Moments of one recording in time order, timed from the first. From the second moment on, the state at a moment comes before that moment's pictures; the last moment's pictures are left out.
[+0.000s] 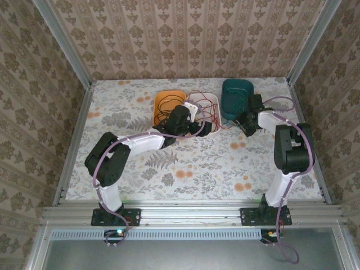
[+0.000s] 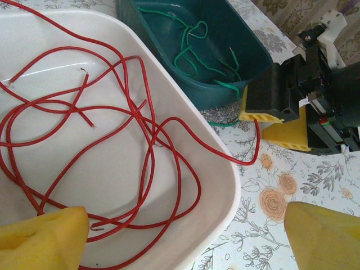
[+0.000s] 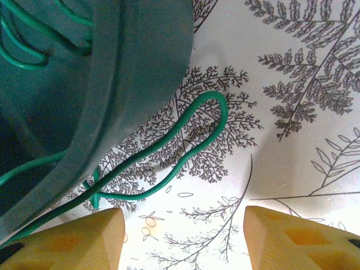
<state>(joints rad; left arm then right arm) -0.79 1.82 1.14 0.19 0.14 -0.34 0.01 1.84 1.16 -0.45 -0.12 0.89</state>
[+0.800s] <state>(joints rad) -0.95 2.43 2.04 -0.30 0.40 -0.06 -0.25 1.43 0.97 -0.53 -0.26 0.90</state>
